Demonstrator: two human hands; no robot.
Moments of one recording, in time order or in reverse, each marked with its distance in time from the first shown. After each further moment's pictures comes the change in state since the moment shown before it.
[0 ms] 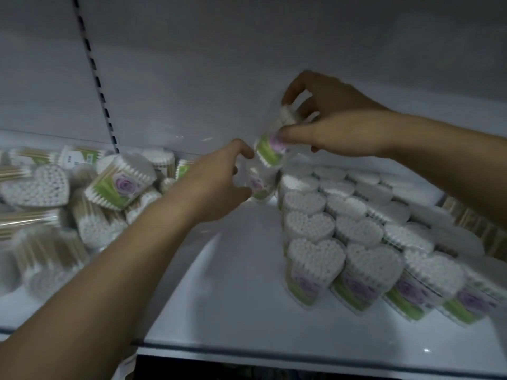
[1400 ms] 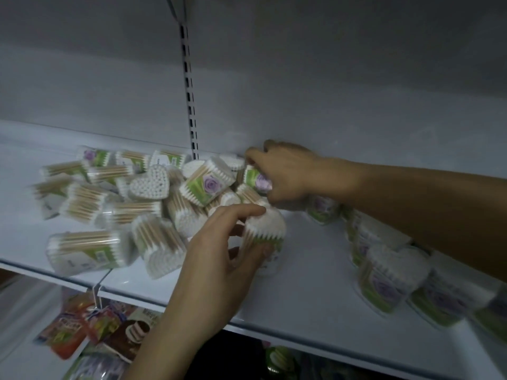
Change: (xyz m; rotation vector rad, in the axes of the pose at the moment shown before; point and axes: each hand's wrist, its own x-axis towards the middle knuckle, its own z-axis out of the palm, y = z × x) left_hand -0.137 -0.056 0.007 -0.461 0.358 -0.015; right_hand 0.074 -0.053 0.140 -0.593 -0.175 -0.416
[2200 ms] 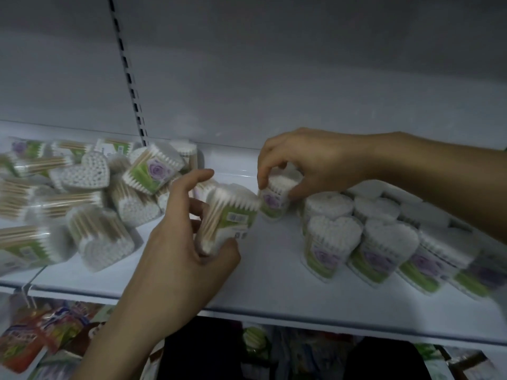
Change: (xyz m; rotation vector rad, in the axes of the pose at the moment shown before) left_hand -0.010 0.027 0.012 -0.030 -0.111 -0.011; right_hand -0.113 0.044 -0.044 0.238 -0.170 -0.190
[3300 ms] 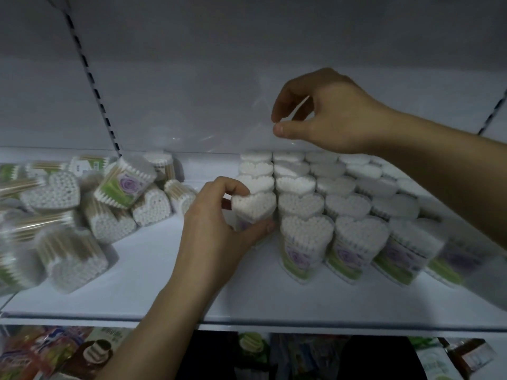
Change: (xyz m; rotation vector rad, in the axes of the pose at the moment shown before) left_hand 0.046 0.003 0.069 0.041 0.076 0.077; right_hand -0.047 0.008 -0.028 0.252 0.572 0.428
